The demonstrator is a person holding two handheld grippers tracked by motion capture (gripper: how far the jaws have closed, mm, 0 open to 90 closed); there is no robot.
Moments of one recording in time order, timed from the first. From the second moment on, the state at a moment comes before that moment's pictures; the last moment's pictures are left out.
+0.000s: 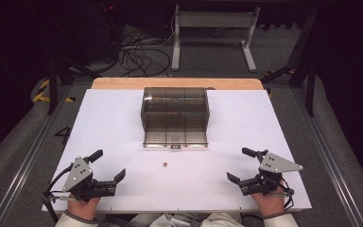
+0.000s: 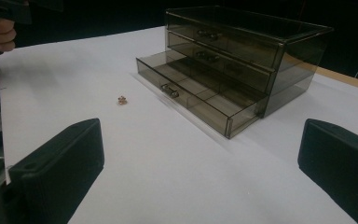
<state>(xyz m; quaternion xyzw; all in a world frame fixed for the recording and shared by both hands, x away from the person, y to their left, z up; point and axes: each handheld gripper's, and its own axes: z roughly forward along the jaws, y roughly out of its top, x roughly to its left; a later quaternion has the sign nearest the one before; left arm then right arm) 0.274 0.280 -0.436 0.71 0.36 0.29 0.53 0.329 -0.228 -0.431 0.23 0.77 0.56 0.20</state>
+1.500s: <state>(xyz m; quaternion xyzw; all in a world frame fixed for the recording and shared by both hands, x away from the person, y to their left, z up) 0.290 0.272 -0.419 0.75 0.35 0.25 0.51 0.329 -0.227 -0.435 0.22 0.78 0.55 0.19</state>
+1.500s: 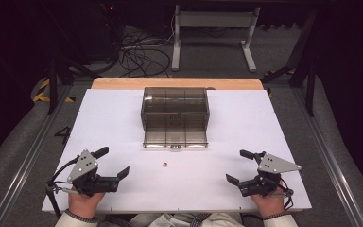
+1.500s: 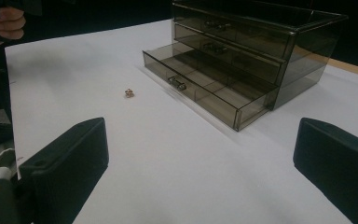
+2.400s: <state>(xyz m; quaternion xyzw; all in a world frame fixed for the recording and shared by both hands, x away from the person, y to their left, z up) 0.325 0.238 -0.398 0.78 0.32 0.20 0.50 0.329 -0.227 -0.436 0.22 0.78 0.55 0.18</state>
